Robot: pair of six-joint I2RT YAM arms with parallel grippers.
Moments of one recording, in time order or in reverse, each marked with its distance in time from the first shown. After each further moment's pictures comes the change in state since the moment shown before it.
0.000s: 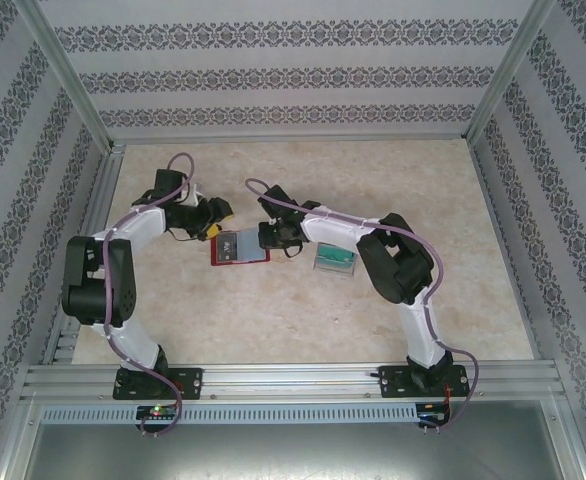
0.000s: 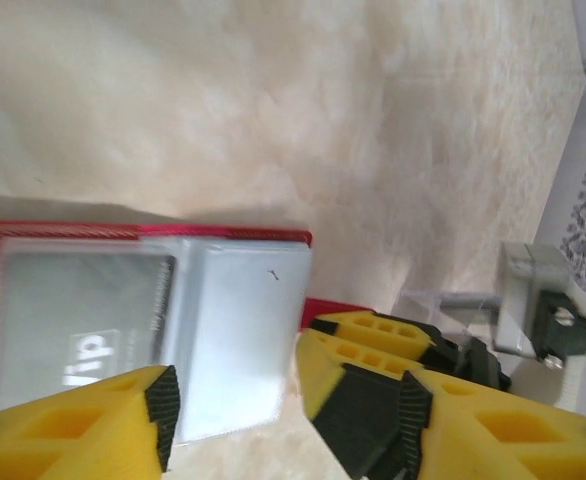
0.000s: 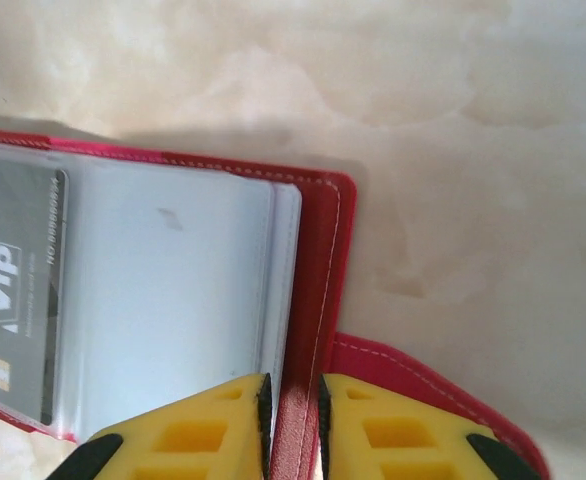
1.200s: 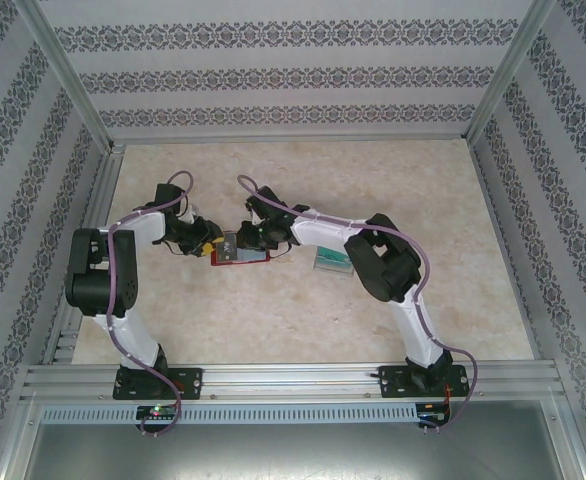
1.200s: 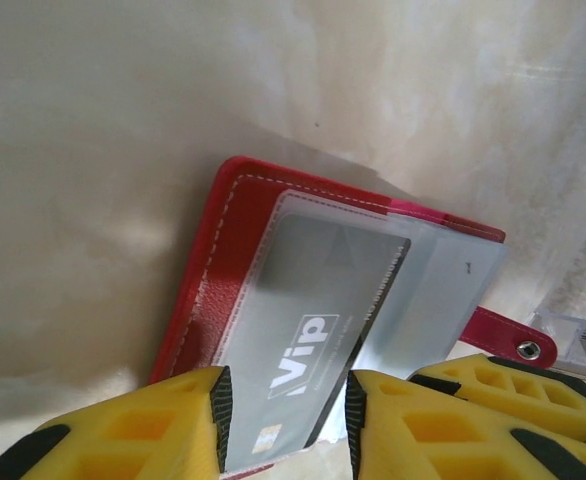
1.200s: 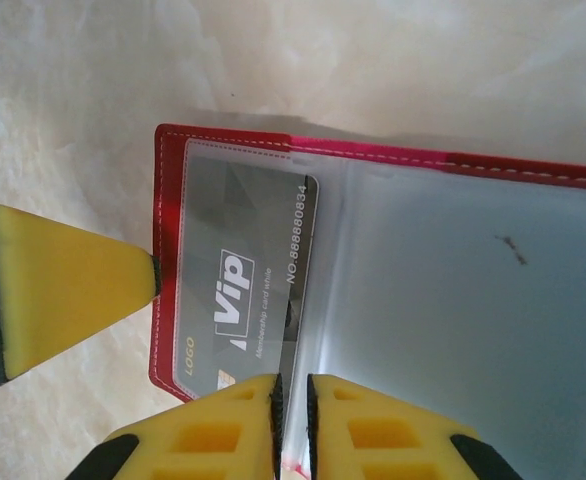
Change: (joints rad) left arm 0.026 0.077 -0.057 -0.082 -0.077 0.042; right arm 0.034 0.090 0.063 0.163 -0.249 0.164
